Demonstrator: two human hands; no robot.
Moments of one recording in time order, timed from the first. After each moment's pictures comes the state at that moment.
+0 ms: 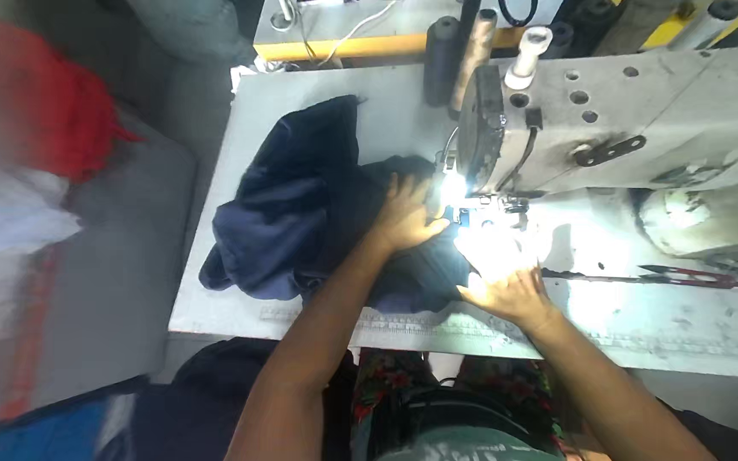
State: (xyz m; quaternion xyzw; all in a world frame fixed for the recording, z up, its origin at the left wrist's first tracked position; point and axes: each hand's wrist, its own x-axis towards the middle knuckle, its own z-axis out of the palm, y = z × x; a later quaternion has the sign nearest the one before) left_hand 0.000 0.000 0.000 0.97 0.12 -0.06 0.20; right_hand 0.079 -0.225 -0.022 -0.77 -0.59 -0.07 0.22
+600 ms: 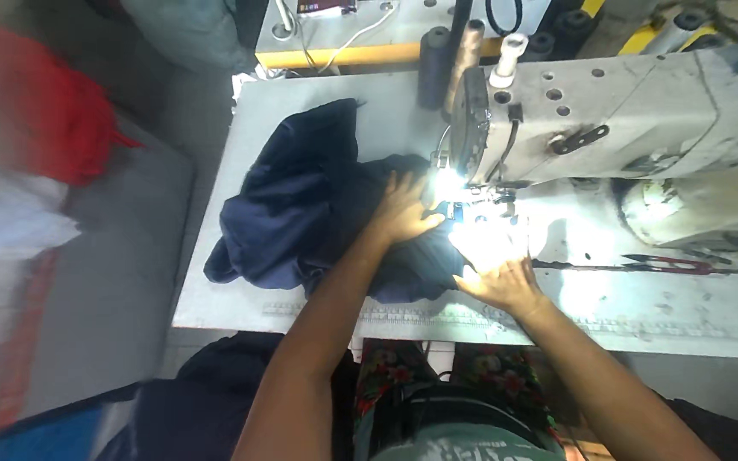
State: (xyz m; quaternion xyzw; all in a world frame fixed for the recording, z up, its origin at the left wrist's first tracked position) left_hand 0.003 0.003 -0.002 0.98 0.10 -0.07 0.18; right_hand 0.077 -0.226 -0.022 -0.77 -0.60 -0.11 0.21
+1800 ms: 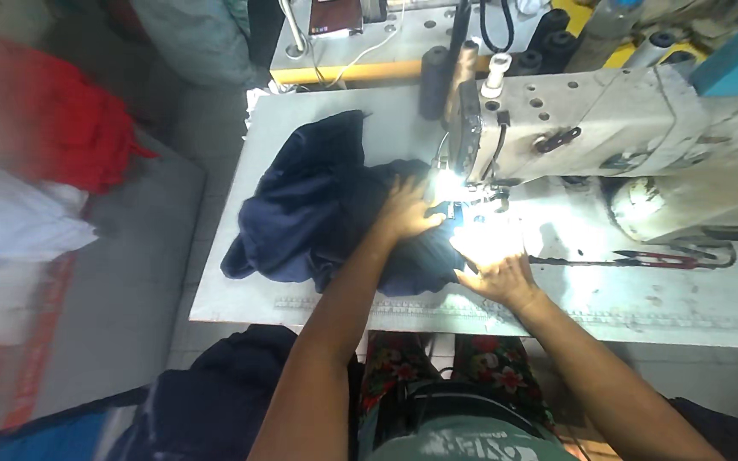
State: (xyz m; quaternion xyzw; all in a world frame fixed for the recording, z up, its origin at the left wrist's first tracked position) left_hand 0.009 0.004 -0.004 0.98 0.11 -0.09 0.16; right_hand 0.079 -0.228 -0.026 -0.75 -0.61 -0.12 0.22
